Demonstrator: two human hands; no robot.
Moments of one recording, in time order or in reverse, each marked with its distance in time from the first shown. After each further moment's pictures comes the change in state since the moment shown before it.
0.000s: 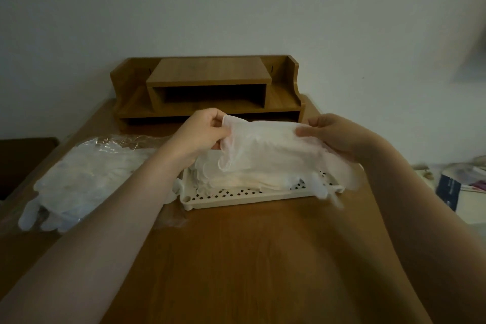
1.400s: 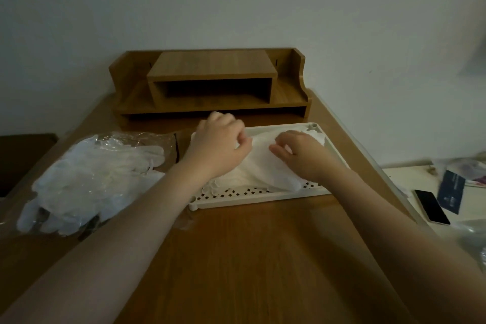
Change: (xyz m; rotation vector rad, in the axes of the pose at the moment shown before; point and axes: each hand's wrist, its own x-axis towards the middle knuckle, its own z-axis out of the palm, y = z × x) left_hand -0.005 -0.016 0.018 0.836 0.100 0.427; right_hand 0.013 0.003 0.078 -0.655 0.197 -0.214
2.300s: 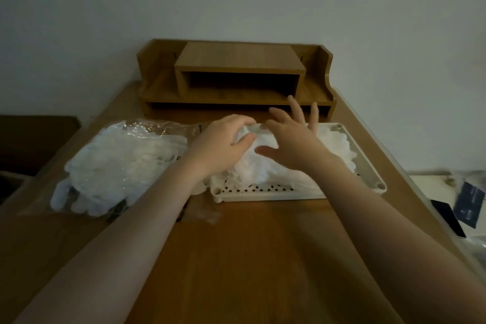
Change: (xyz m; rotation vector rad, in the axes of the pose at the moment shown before) left_hand -0.028 -0.033 -0.016 -0.349 -0.099 -0.109; right_hand 0.033 -0.057 0.018 -0.465 0.050 -0.103
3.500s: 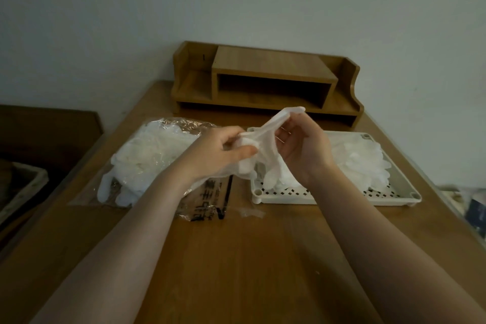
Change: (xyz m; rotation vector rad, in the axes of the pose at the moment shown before) left_hand -0.040 -0.064 -0.038 -0.476 -0.043 -0.038; right_hand -0.004 -0.080 -0.016 2.107 0.159 0.202
